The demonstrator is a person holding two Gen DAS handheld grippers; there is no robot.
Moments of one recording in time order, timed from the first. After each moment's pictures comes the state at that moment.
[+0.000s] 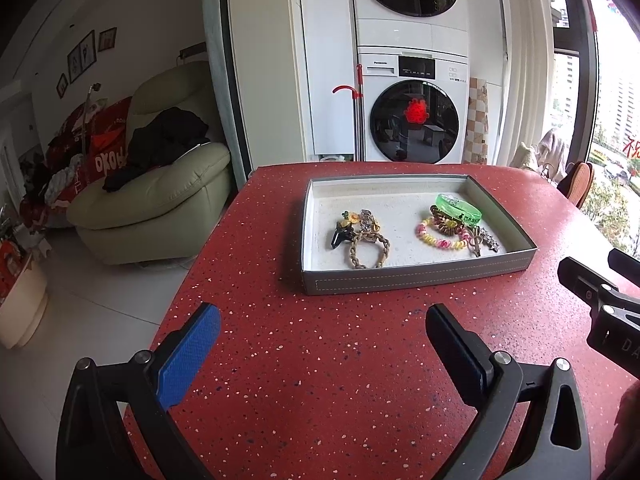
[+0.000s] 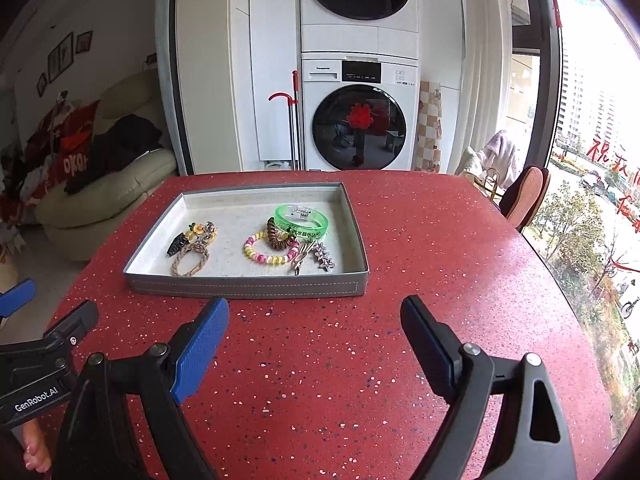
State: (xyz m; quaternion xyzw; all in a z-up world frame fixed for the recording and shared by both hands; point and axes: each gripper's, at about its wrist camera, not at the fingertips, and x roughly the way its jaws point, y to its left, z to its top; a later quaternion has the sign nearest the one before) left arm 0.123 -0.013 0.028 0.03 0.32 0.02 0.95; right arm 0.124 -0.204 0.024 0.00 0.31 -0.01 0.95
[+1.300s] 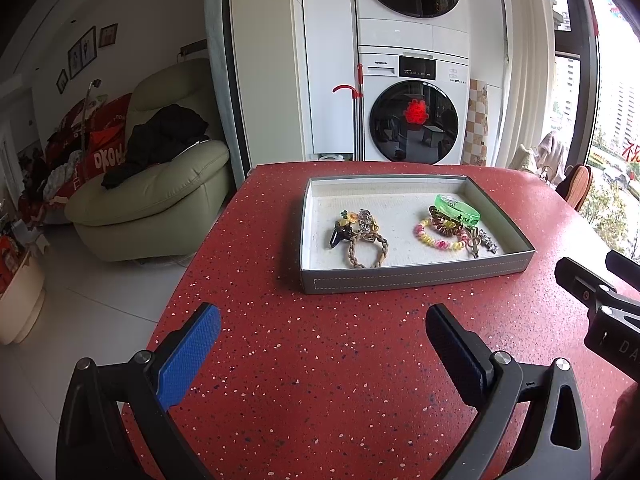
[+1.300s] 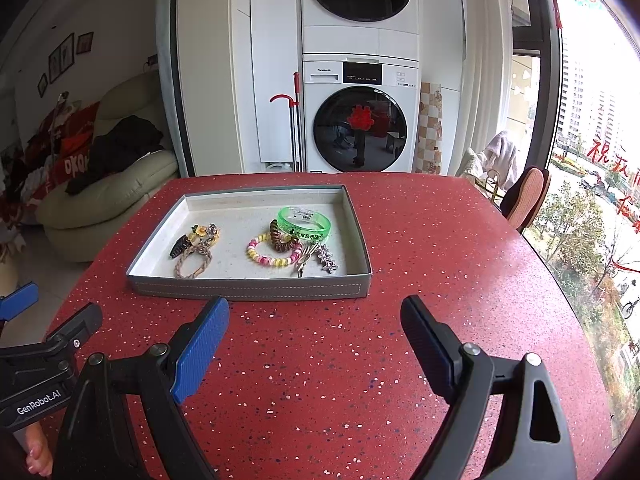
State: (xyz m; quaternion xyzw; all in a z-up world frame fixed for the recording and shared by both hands) left arm 0.122 -0.013 0.027 0.02 0.32 0.02 0.95; right arm 0.124 -0.202 0.028 0.00 0.31 -0.01 0.95
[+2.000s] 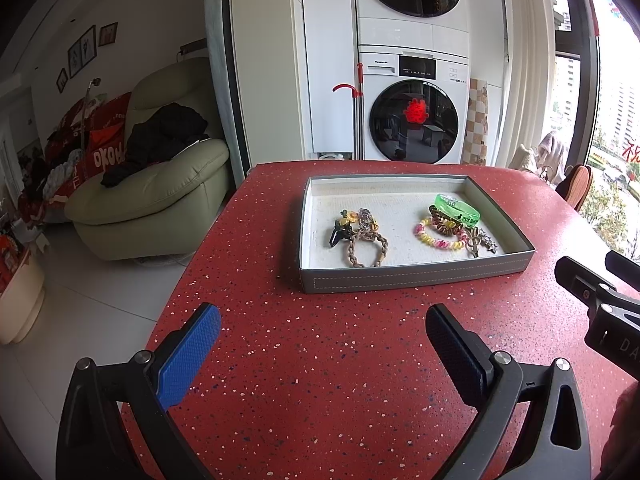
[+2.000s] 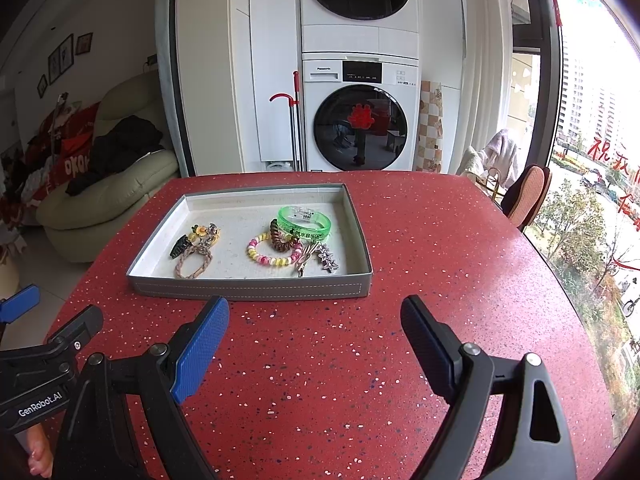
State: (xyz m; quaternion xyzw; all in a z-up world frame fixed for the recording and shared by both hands) left arm 0.122 -0.014 0.025 0.02 0.33 0.02 0.95; right arm 0.125 -0.199 0.029 0.00 0.31 -0.01 0.95
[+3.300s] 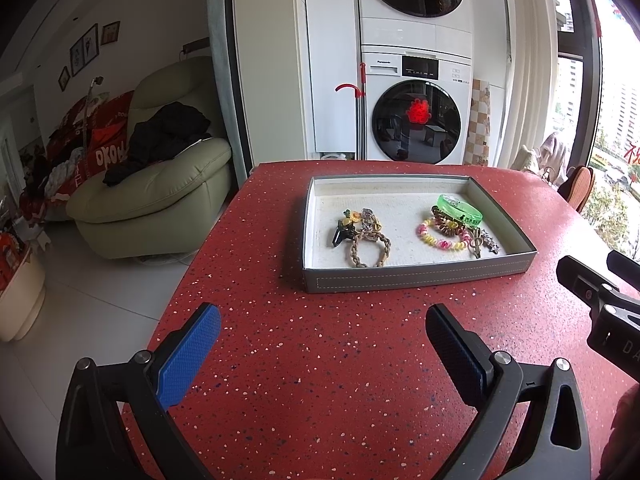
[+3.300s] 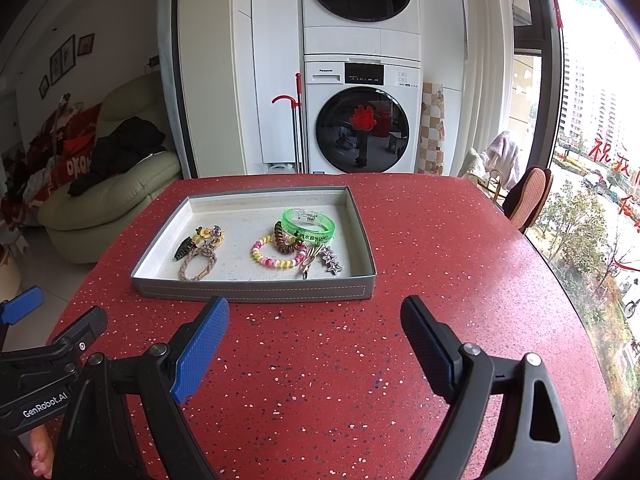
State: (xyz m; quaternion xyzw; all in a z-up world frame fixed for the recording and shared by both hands) left arm 0.122 -0.011 0.025 0.02 0.33 0.02 0.94; right arm 0.125 -0.198 0.028 0.00 0.31 -0.01 0.95
